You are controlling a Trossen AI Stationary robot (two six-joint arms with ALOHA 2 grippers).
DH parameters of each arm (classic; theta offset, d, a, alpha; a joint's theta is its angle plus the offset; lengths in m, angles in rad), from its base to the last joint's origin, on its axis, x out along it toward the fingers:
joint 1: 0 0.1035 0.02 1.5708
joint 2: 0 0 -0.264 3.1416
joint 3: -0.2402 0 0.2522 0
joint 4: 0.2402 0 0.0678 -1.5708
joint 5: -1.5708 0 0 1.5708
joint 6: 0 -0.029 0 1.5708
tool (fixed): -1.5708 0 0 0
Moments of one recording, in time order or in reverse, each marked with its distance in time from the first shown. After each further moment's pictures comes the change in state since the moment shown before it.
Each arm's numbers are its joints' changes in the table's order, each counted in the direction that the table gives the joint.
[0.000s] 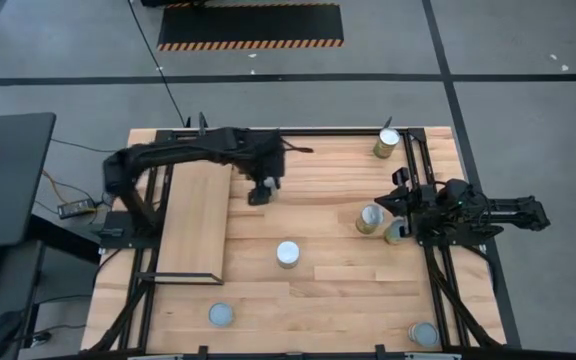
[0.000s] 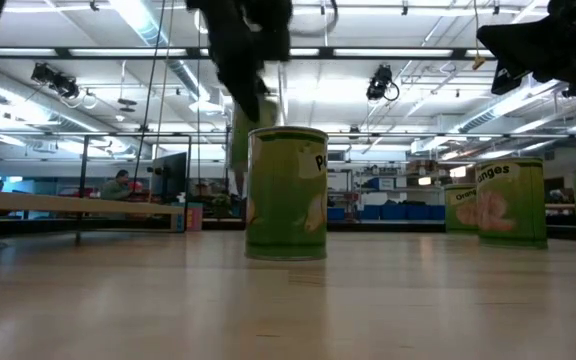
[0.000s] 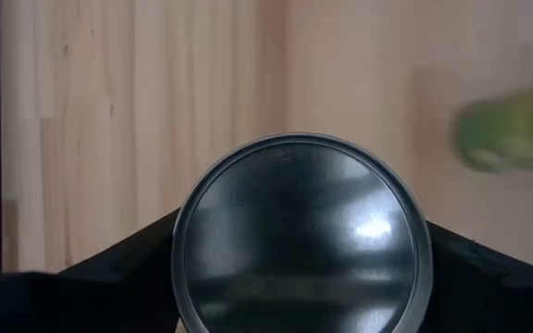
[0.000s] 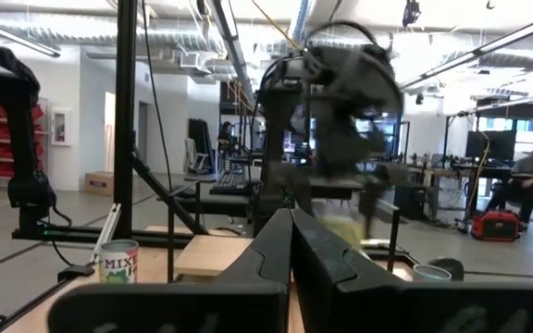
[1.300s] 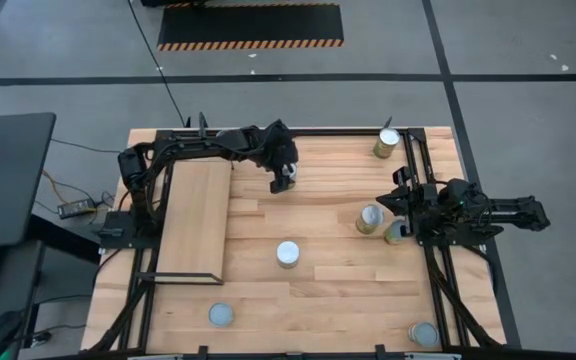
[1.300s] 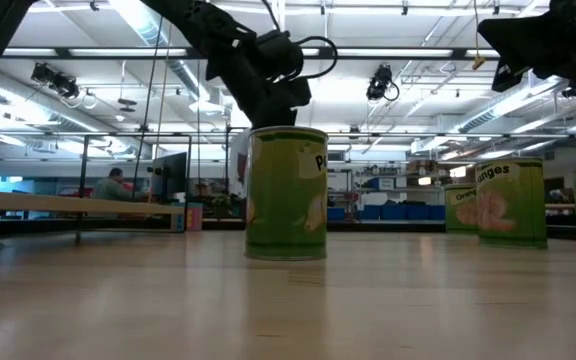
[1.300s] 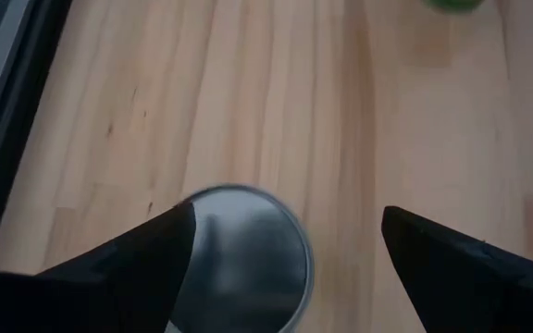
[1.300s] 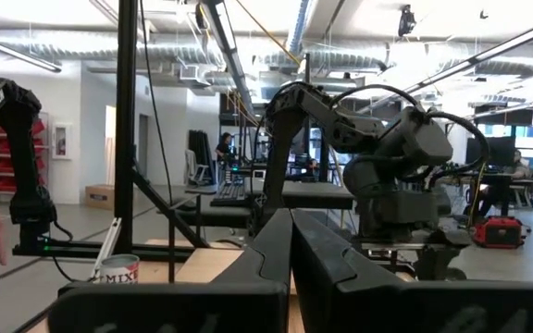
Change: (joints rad) left arm 0.129 -0.154 0.180 -0.567 0.116 -0.014; right arm -0.002 0.000 0.000 -0.022 0.000 -0.019
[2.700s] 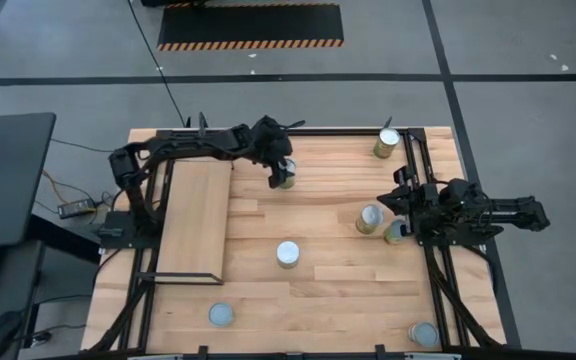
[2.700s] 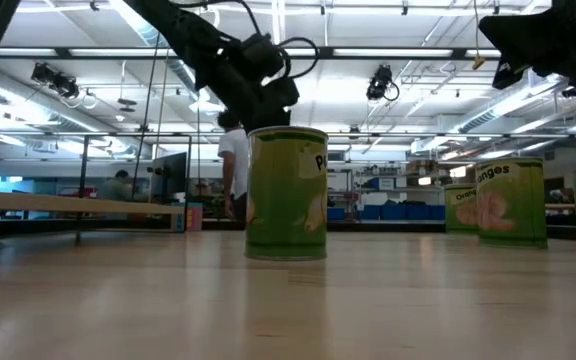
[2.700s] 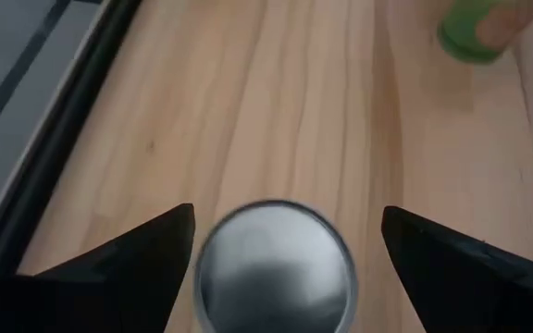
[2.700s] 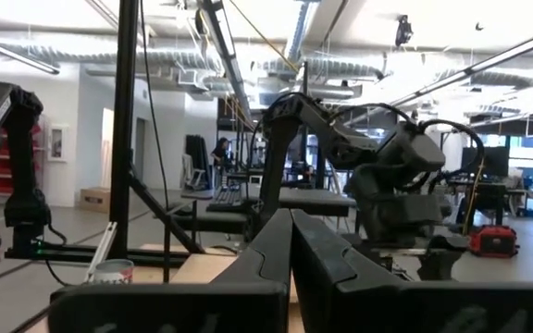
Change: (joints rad) left arm 0.047 0.057 0.139 -0.218 0.029 0.062; right arm 0.000 0.001 0.000 -0.012 0.003 0.019
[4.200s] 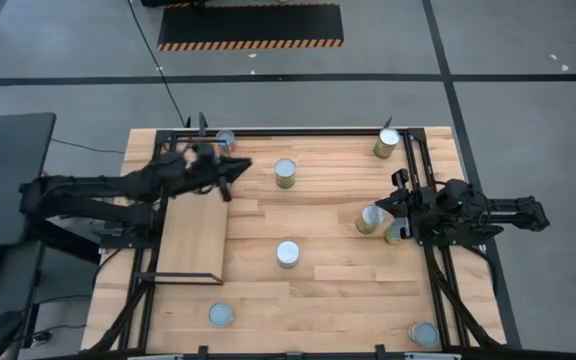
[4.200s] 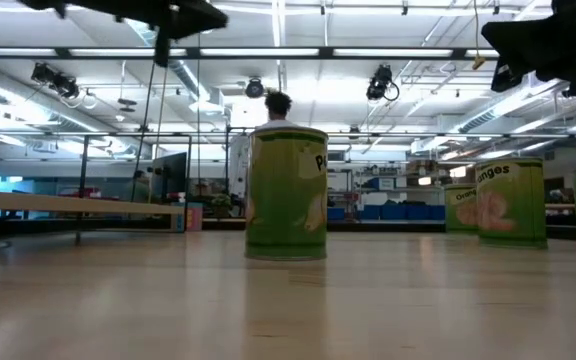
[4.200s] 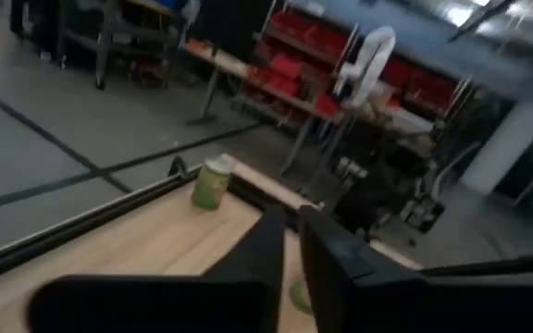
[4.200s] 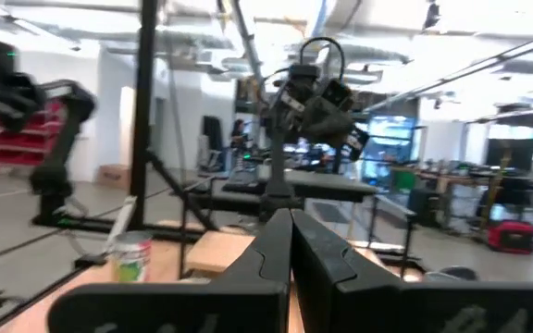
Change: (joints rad) left arm -0.282 0.859 0.598 -0.506 -0.396 0.627; right arm 0.000 0.005 0.000 0.044 -0.036 0.026
